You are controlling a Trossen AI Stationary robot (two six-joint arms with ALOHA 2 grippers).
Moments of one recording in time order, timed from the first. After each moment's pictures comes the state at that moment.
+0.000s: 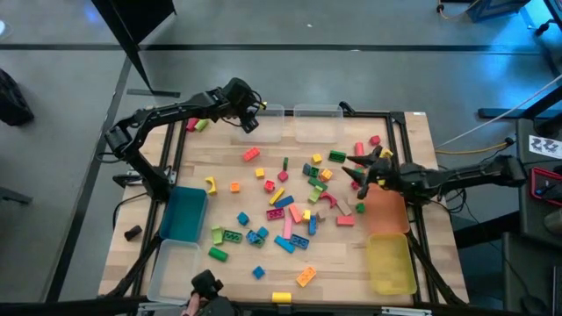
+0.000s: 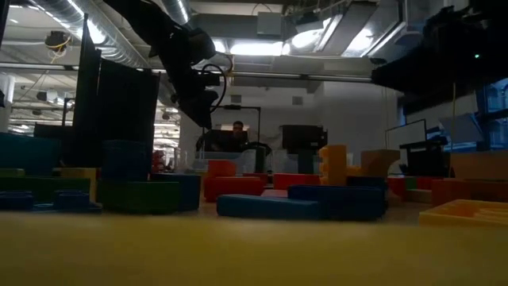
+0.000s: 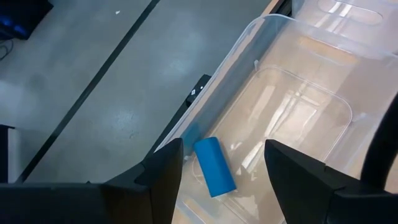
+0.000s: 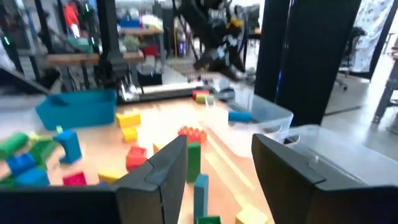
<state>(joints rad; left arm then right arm) 0.68 1.60 1.19 -0.45 -0.25 0.20 0.09 0.60 0.12 0.45 0.46 -0.01</state>
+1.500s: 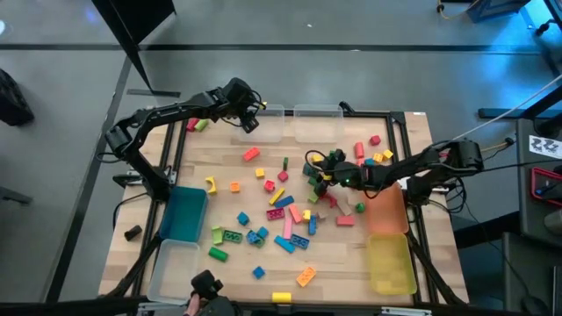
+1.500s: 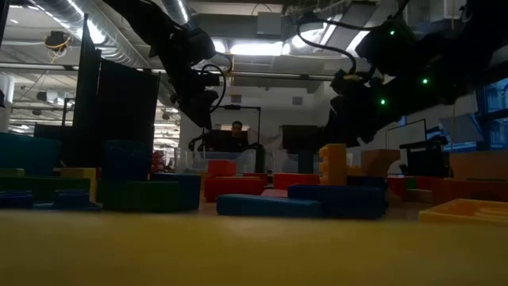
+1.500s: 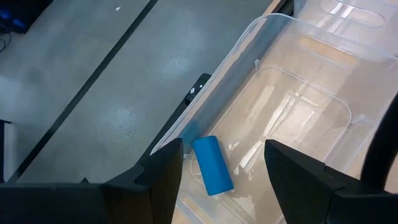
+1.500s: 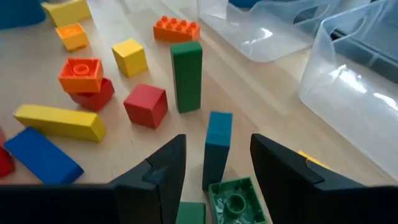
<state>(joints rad) 0.68 1.60 1.19 -0.45 -0.25 0.18 -0.05 1.52 0.47 0.54 0.39 0.23</state>
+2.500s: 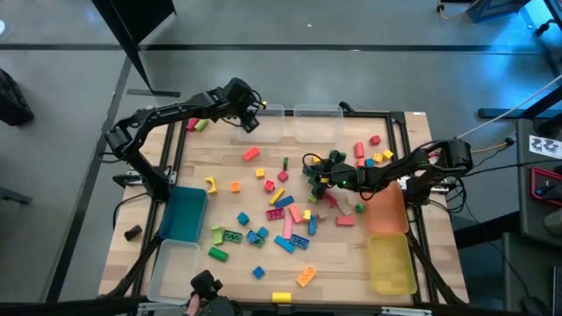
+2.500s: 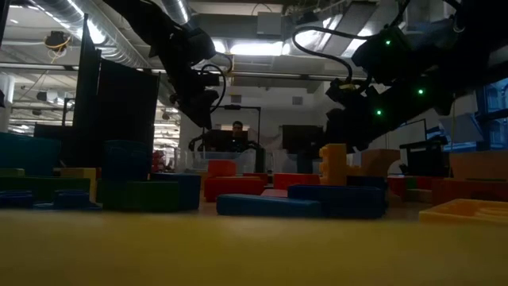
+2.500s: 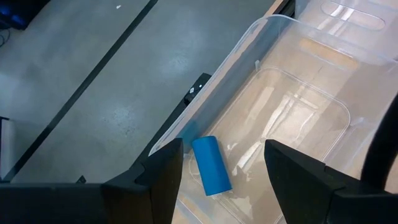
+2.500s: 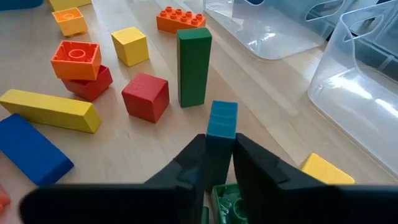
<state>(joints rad) 0.68 1.60 1.19 -0.45 -0.25 0.16 -0.05 1.61 0.46 0.64 0.39 0.17</state>
